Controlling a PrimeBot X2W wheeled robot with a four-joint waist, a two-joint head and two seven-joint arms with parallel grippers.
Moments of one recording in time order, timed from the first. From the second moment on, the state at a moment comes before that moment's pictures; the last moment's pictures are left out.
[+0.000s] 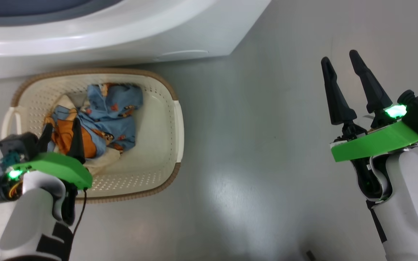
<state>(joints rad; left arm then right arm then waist) -0.61 0.12 -0.04 0.78 -0.34 -0.13 -0.24 -0.52 -0.22 0.15 0.19 0.48 0.13 -0.26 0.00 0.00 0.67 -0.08</state>
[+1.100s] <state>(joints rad) -1.05 0.29 -0.24 1.26 -0.57 -0.13 -0.09 -0.60 -0.17 0.16 0.14 0.48 0.13 -0.26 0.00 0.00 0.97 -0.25</state>
